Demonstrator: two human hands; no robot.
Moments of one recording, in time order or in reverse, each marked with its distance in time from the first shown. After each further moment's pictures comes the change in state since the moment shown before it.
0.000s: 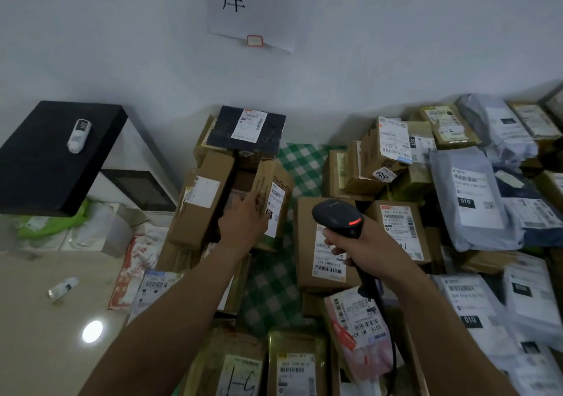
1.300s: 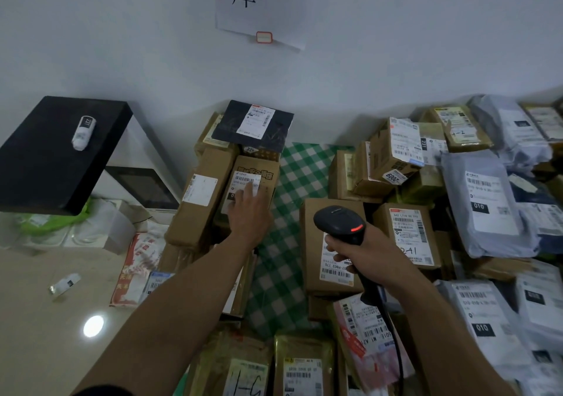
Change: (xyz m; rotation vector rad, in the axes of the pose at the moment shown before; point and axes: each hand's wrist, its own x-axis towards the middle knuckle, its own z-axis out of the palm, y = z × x) left_hand 0.033 -0.007 0.020 0.246 0.098 0.115; right_hand 0.008 0.001 0.012 -0.054 -0.038 0.028
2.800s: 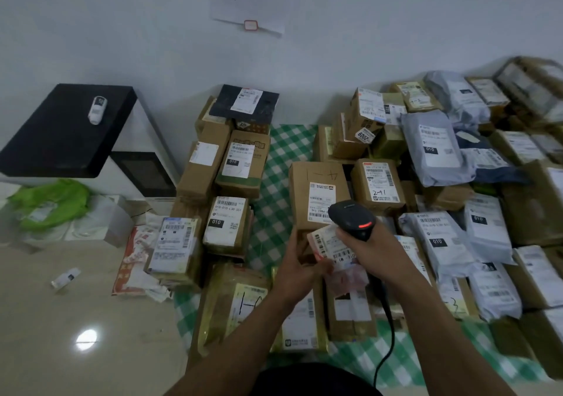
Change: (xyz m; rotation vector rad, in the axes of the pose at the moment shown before) left_hand -0.272 0.069 -0.001 -1.378 -0.463 -0.018; right_hand -0.126 0.082 0.030 -0.002 0.278 -0.069
